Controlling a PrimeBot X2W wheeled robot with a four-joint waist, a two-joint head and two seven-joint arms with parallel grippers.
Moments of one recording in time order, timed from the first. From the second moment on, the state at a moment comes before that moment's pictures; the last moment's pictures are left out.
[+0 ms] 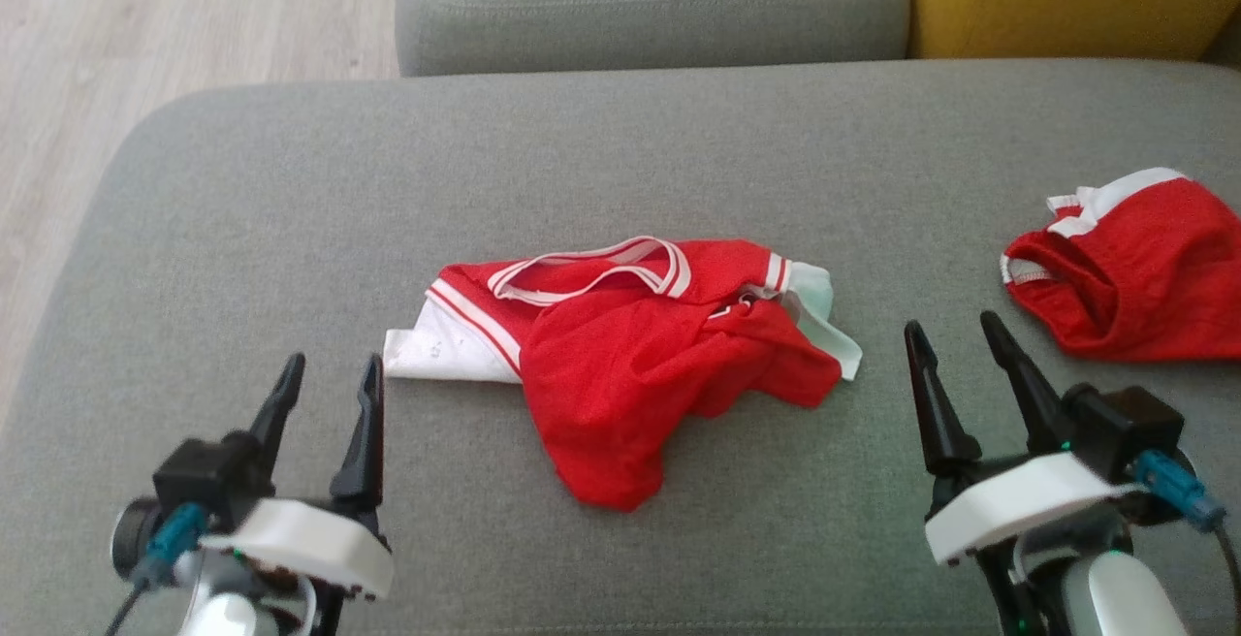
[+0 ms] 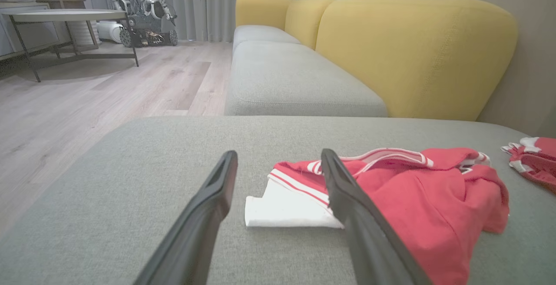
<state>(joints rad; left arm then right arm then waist) 0.01 0.29 -0.32 0.06 -0.39 0.13 -0.20 0.03 -0.05 0.08 0.00 0.18 0.13 0.04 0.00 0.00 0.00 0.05</state>
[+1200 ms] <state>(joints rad) 0.04 0.31 -0.34 0.01 -0.38 0.16 -0.18 0.06 -0.05 0.08 -0.02 0.18 0.13 0.05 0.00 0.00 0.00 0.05</state>
